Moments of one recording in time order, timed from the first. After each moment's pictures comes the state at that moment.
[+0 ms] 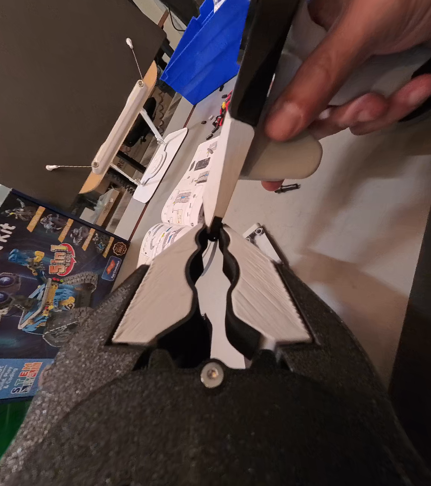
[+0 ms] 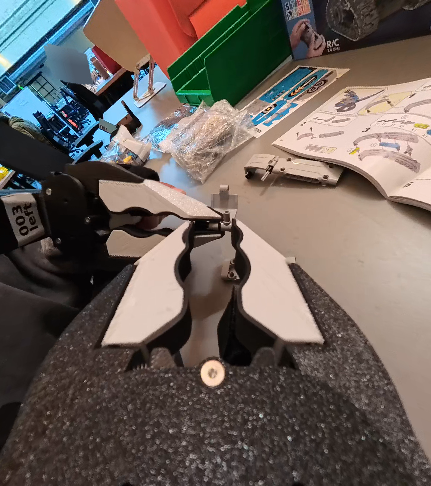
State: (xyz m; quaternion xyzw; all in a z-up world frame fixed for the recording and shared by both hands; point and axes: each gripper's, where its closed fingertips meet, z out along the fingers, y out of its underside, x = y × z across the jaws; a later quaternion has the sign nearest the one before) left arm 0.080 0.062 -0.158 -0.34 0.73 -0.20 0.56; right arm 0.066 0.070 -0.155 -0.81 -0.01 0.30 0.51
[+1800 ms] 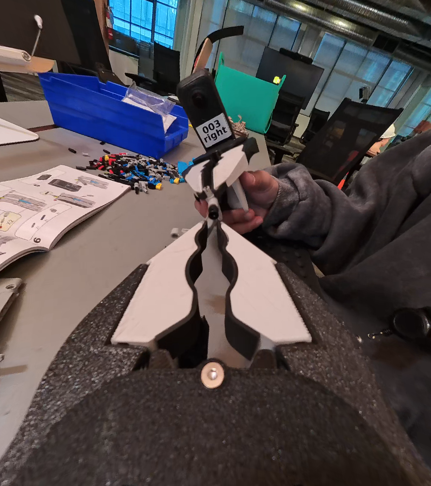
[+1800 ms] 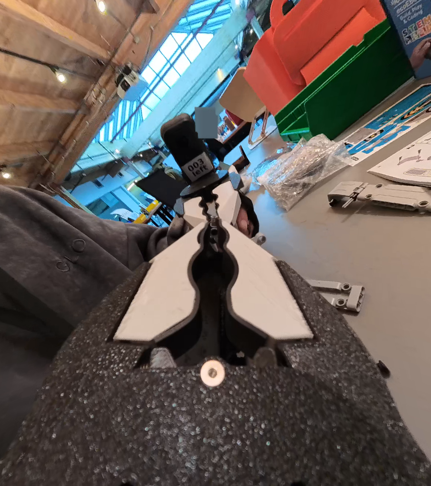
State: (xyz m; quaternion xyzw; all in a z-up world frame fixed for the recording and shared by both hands) left arm 0.056 0.033 -0.118 -0.42 0.60 -0.64 0.22; right arm 0.065 0.040 -0.104 -0.67 -0.04 0.52 0.53
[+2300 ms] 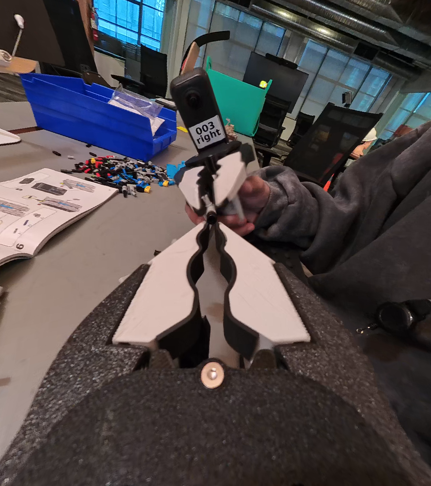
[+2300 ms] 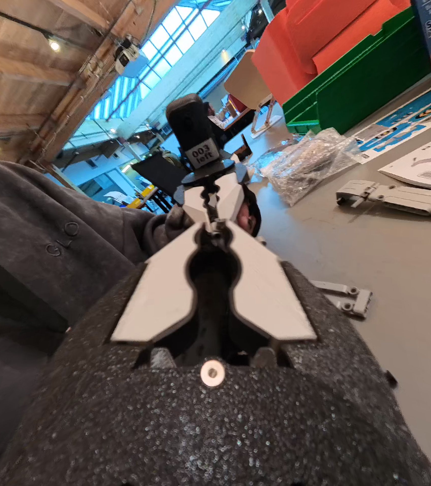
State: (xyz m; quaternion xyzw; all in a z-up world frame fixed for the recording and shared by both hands) left arm 0.053 0.028 -0.114 -0.41 0.60 -0.65 0.21; right arm 0.051 0.038 -0.107 -0.69 -0.08 0.50 0.52
